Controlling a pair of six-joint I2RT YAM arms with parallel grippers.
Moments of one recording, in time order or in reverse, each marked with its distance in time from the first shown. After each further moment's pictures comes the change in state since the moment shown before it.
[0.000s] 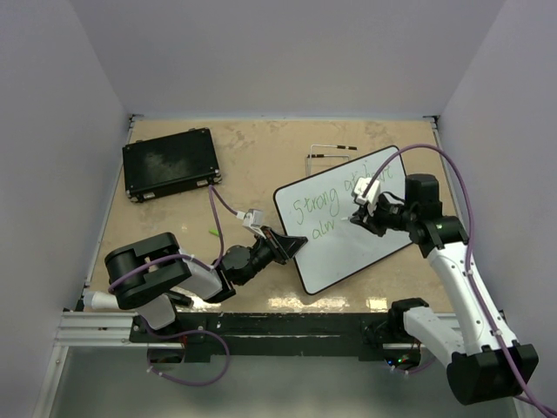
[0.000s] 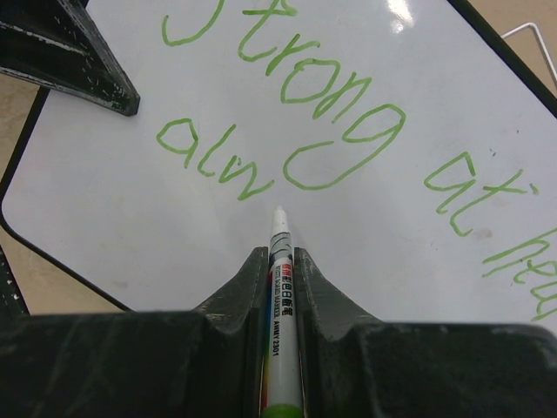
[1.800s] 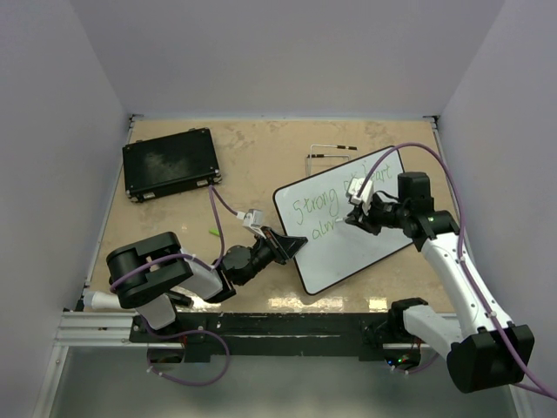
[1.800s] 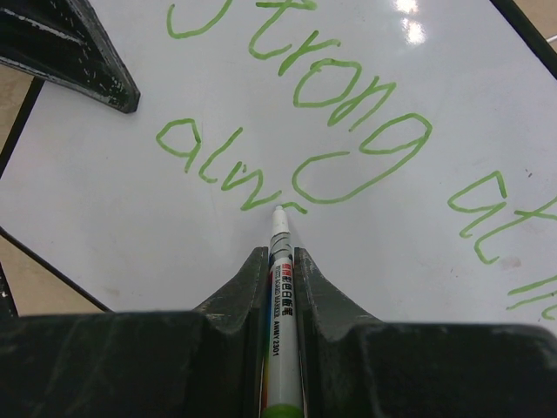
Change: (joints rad) left arm 0.000 0.011 0.000 0.003 0.000 -0.010; right arm 0.017 0.079 -0.036 0.065 -0.030 -0.033
